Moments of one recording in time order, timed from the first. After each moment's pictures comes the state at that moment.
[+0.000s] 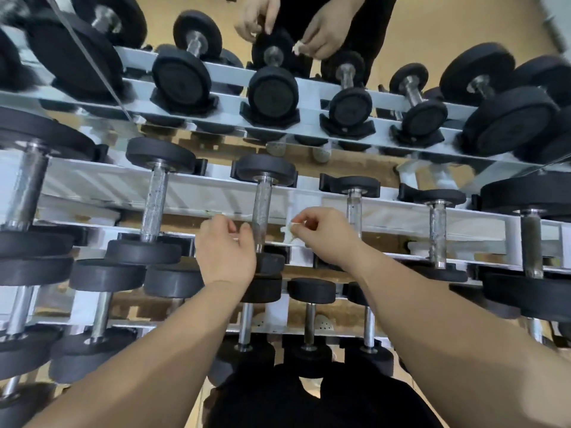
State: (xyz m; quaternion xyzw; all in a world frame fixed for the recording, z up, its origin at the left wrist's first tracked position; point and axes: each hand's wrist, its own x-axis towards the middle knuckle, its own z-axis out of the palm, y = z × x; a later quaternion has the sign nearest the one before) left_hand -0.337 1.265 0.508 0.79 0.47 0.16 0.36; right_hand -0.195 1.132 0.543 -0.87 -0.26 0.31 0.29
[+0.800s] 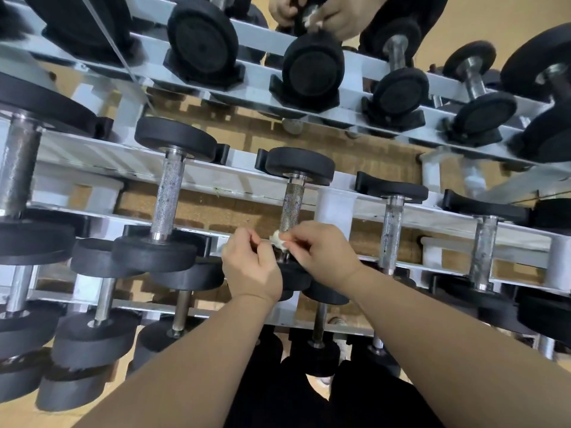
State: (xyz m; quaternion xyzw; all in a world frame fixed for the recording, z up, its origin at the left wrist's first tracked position) left_hand -0.335 1.266 0.460 0.70 0.47 0.22 0.49; right_hand -0.213 1.179 0.492 -0.82 -0.45 0.25 0.24
